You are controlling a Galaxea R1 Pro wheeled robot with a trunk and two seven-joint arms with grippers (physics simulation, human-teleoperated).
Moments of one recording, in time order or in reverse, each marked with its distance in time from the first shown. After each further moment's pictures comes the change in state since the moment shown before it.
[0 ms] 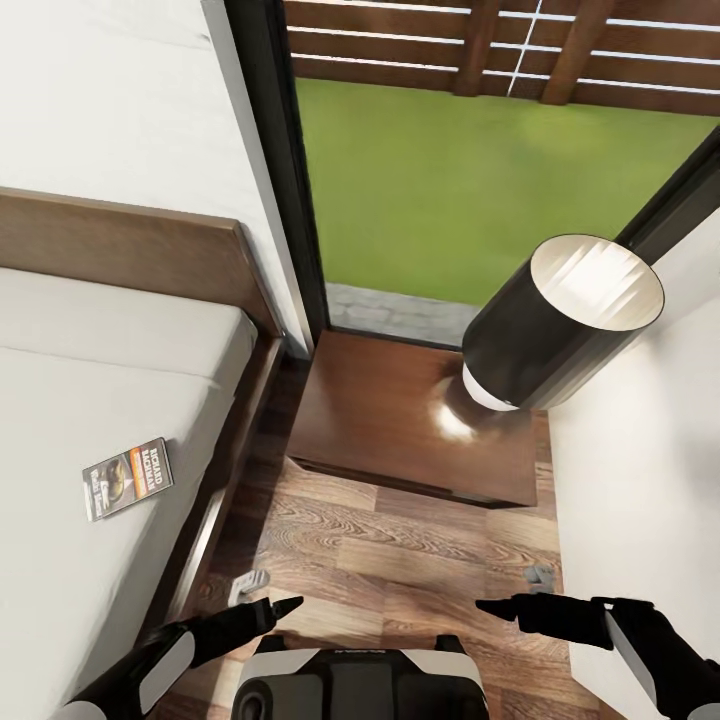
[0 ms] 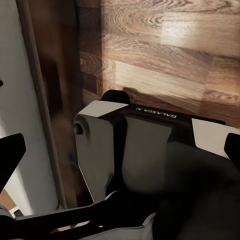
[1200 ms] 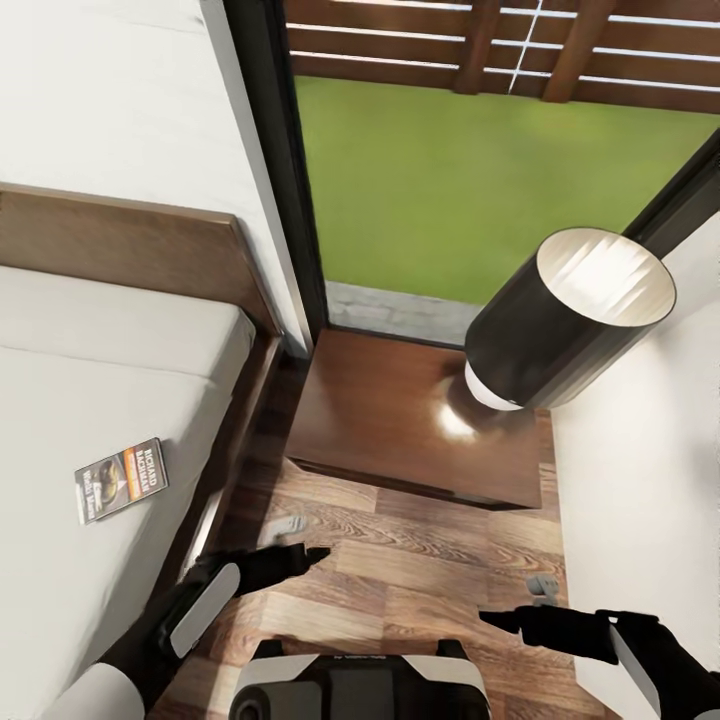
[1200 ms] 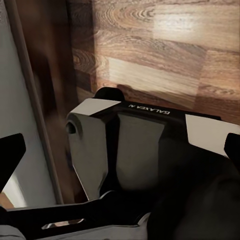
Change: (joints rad) left arm -0.020 -0.048 0.000 -0.443 0.006 0.282 0.490; right arm 0.000 -0.003 0.001 0.076 -0.003 -0.052 0.003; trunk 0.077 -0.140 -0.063
